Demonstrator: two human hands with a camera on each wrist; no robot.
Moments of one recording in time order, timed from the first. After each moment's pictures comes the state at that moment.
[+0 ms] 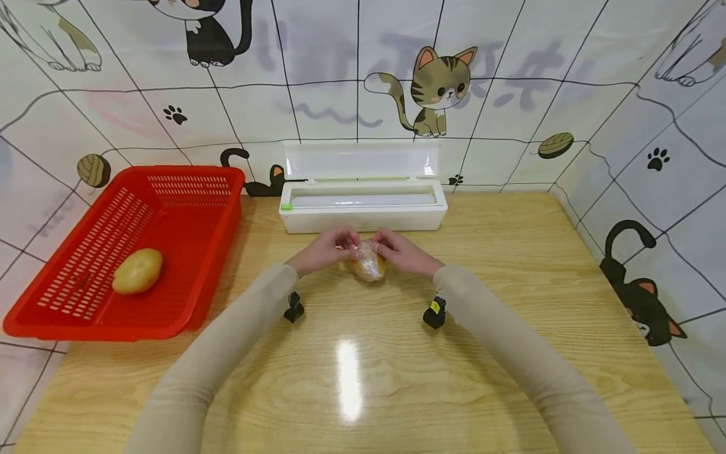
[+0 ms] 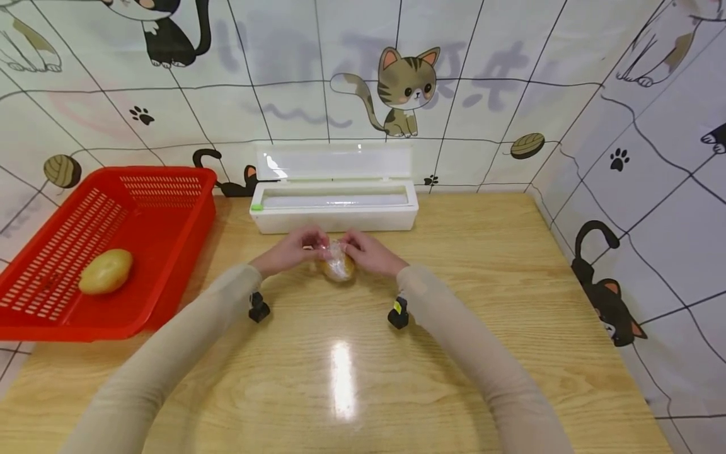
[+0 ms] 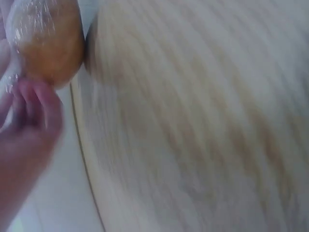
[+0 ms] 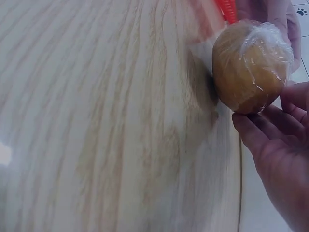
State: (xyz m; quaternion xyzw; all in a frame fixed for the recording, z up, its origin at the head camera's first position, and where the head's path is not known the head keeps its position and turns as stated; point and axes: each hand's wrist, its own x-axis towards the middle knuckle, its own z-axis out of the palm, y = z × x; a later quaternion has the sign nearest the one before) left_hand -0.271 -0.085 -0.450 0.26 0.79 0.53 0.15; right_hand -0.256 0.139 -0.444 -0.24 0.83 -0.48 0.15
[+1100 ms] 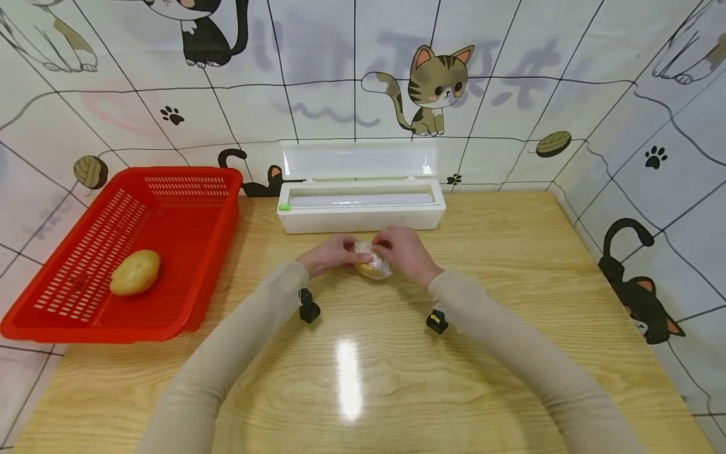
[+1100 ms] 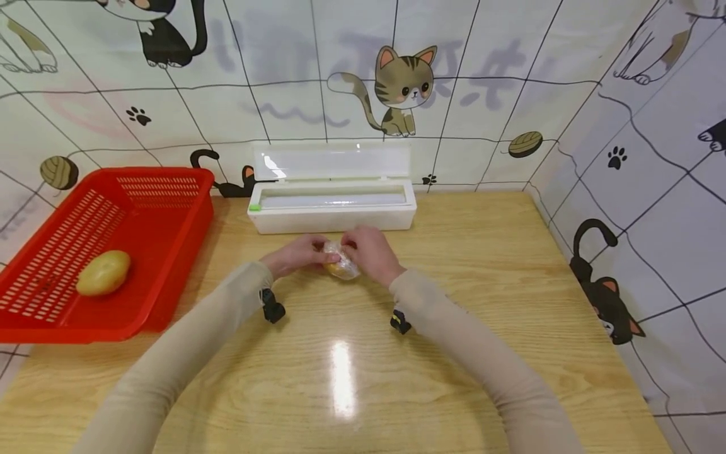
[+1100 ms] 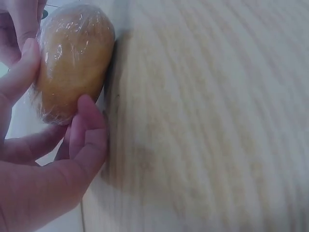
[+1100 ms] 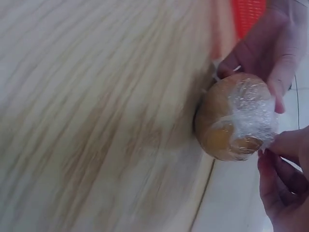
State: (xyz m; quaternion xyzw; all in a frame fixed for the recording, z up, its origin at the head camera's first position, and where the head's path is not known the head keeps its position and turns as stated) left_hand -0.268 -0.062 -0.444 0.10 0.77 0.56 0.30; right_hand -0.240 0.128 -0.422 -0.26 0.93 -0.26 -0.05
